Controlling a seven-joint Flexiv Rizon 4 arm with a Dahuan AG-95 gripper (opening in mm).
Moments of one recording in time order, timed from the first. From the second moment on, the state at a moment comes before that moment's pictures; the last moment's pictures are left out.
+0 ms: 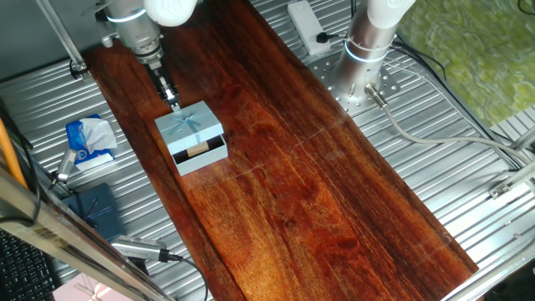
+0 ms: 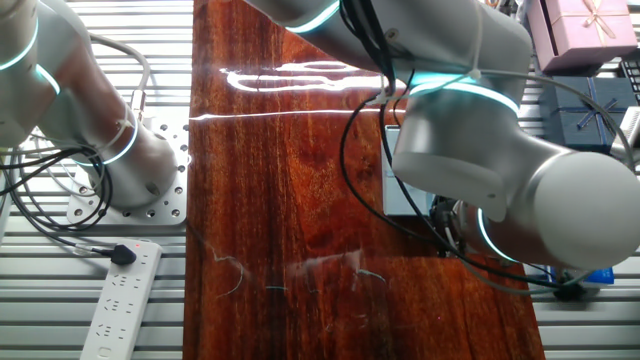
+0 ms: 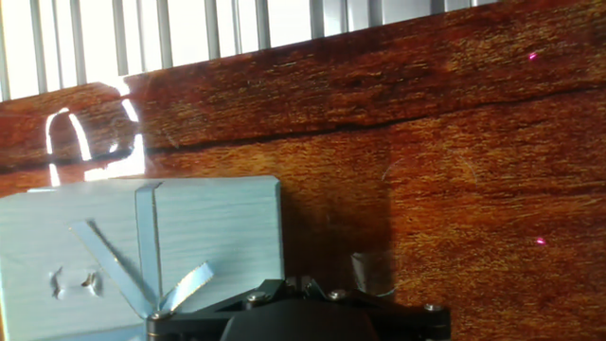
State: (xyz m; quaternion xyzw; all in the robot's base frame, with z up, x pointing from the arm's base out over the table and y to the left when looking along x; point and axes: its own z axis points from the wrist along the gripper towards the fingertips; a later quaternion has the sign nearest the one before) arm 0.557 -0.120 0.057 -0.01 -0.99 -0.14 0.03
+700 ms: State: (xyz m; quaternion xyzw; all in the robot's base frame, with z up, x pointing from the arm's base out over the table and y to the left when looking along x) arm 0.558 -0.114 0.059 -0.02 -0.99 -0.14 0.04
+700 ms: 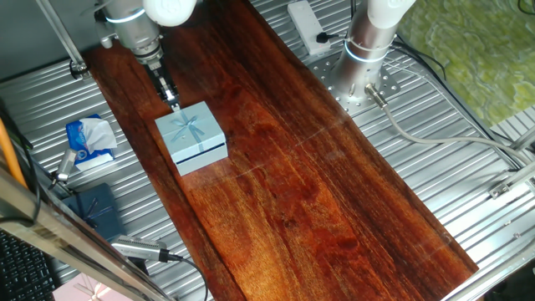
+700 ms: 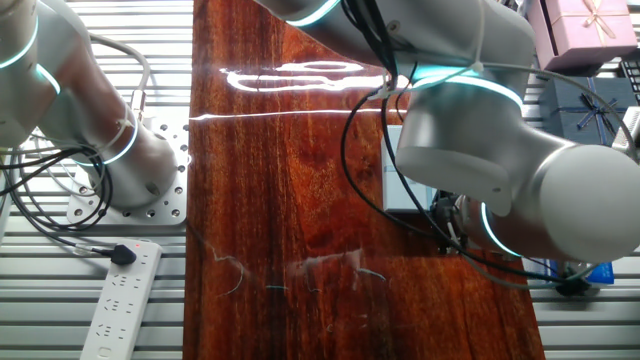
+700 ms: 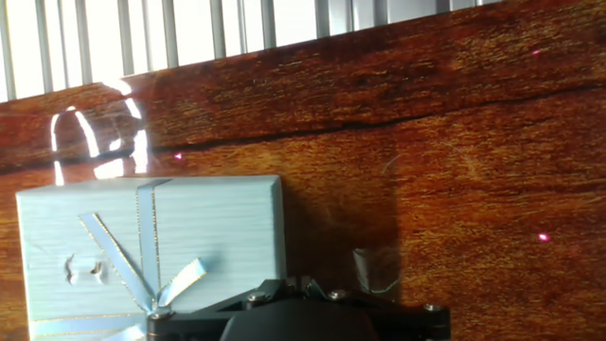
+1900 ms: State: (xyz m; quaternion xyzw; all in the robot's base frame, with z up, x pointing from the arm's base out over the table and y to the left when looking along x) arm 0.557 -0.102 0.064 -0.03 -0.99 -0.14 0.04
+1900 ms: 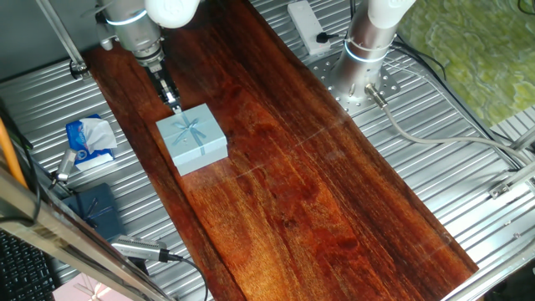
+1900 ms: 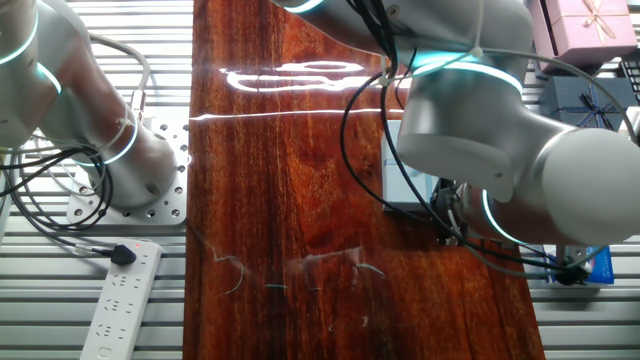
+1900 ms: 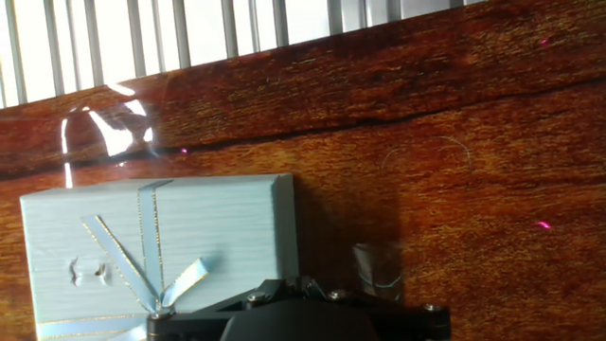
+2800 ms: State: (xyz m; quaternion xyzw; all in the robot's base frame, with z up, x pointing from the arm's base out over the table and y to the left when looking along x) arm 0.552 -0.098 0.097 -0.02 -0.99 -0.12 0.05
